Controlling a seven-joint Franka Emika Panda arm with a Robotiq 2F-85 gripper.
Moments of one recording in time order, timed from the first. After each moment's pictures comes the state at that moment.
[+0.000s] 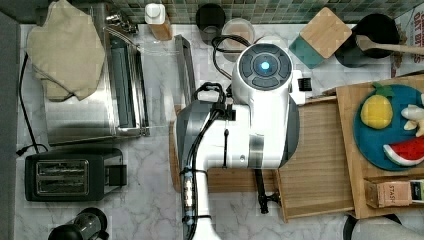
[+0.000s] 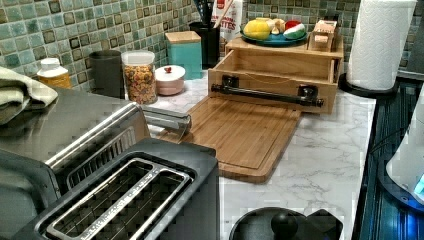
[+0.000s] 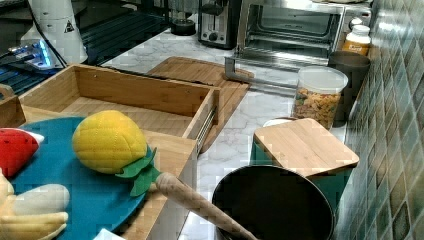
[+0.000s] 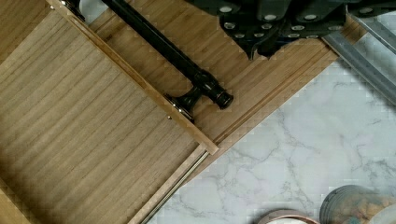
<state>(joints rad) -0.03 0.07 -0.03 -1.86 -0.06 0.28 -0.13</state>
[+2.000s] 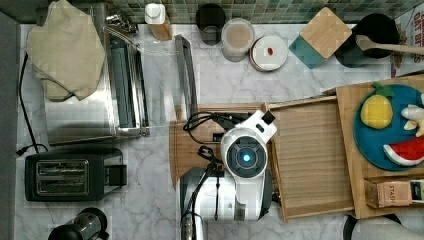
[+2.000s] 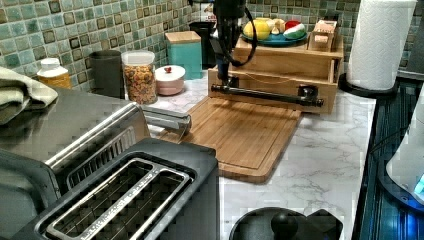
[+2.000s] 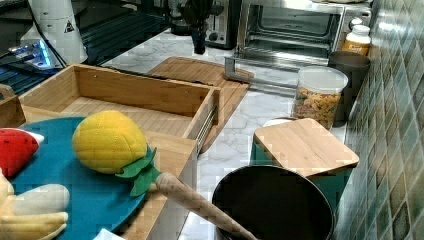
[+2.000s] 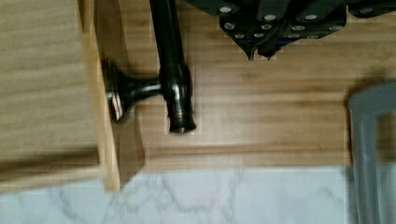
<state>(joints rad) -0.03 -0.11 -0.01 -2.48 -0.02 0.89 -0.78</state>
